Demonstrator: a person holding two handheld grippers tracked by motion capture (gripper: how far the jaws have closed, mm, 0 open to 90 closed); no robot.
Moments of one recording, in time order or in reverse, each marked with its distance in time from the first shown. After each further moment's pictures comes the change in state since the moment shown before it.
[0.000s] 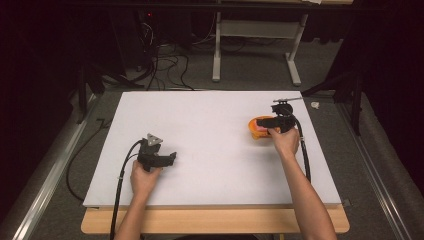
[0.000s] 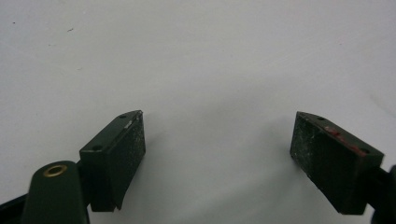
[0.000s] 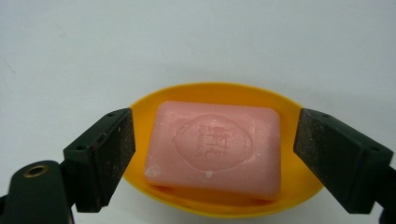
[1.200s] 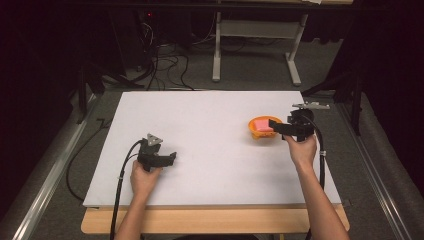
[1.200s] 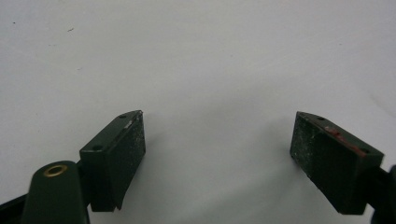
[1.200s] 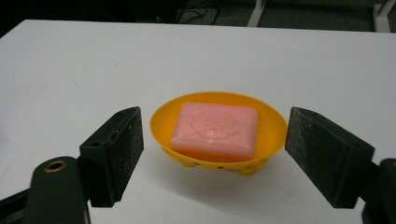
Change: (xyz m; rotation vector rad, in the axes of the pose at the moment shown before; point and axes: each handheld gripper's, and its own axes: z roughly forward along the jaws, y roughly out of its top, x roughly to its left) left arm 0.000 0.000 0.000 0.000 0.000 0.000; right arm -0.012 -0.027 -0.070 -0.192 0.080 -0.040
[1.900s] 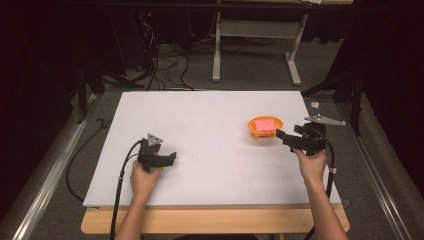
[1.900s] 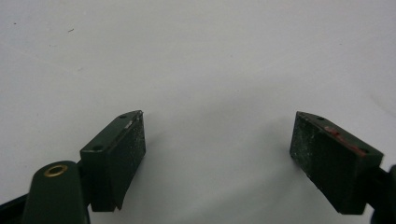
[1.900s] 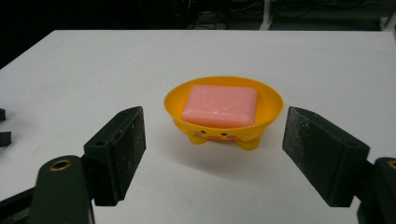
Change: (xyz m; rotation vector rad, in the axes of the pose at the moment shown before) left arm 0.000 0.000 0.000 -0.002 0.002 0.001; right arm -0.005 -0.032 -0.036 -0.073 0.050 0.007
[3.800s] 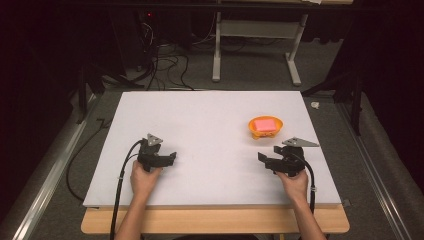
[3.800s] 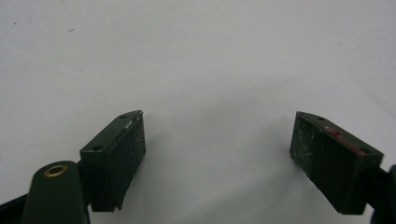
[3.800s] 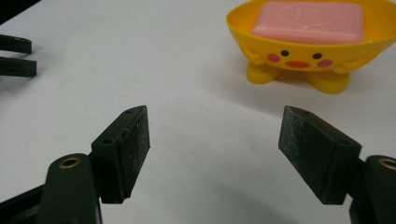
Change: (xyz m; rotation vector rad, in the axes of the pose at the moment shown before) left arm 0.000 0.000 0.000 0.001 0.000 0.000; right arm 0.035 -0.064 0.029 0.087 0.100 -0.071
